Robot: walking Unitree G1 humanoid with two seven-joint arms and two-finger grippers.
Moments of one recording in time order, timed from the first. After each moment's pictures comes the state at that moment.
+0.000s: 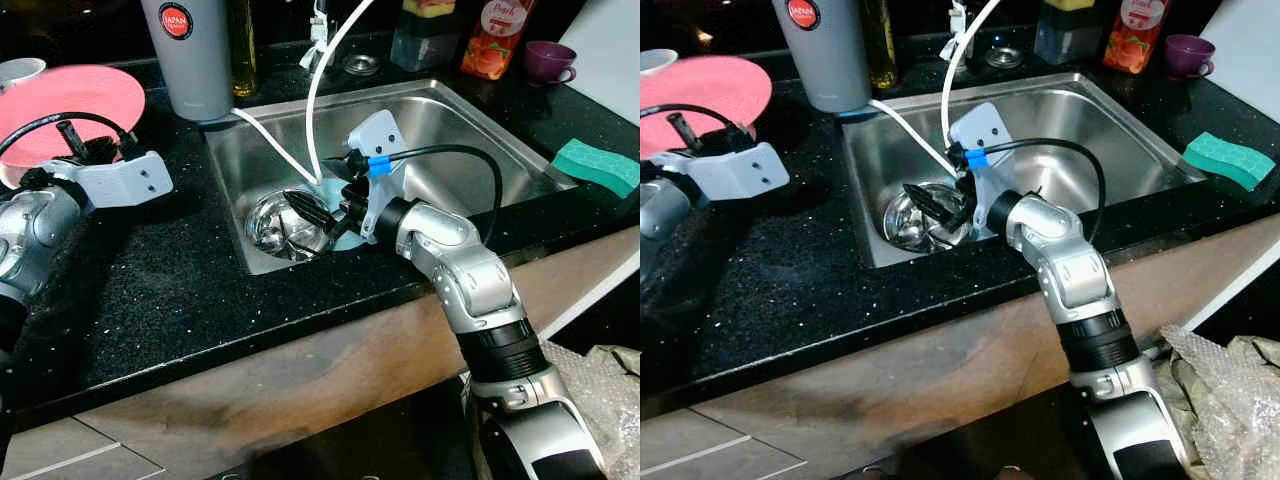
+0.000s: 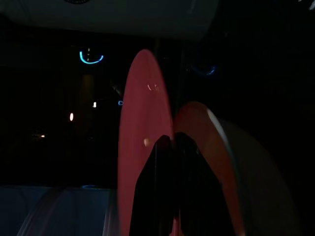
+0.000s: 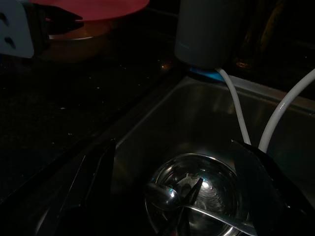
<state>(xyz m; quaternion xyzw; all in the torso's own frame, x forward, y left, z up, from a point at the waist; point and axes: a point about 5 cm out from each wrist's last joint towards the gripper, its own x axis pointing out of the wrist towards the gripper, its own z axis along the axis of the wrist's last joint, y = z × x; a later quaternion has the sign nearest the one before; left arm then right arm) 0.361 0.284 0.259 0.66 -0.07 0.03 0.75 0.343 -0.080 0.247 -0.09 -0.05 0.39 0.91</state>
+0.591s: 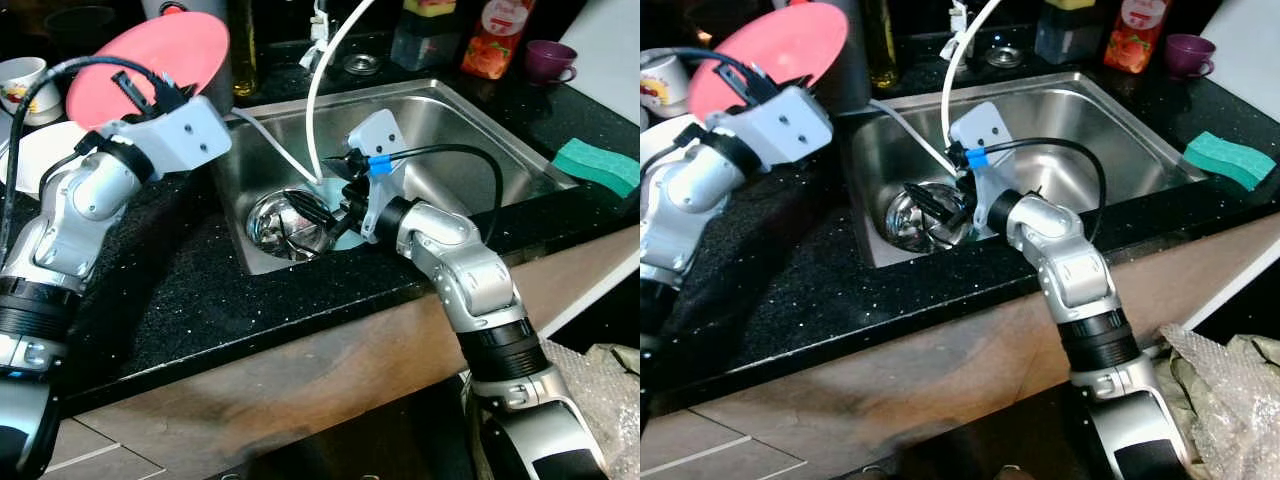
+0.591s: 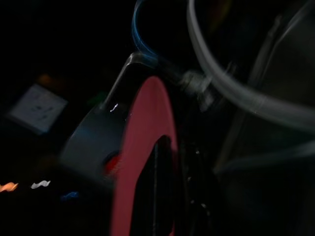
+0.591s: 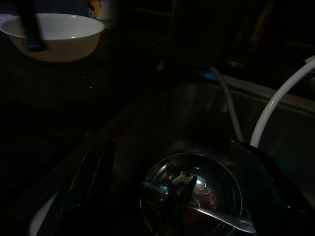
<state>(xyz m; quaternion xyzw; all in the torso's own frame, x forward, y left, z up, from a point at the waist) 0.340 0.169 0.314 0.42 -0.31 -0.15 0.84 0.344 -0.085 0.248 -0.09 -0.05 0.38 0.92</state>
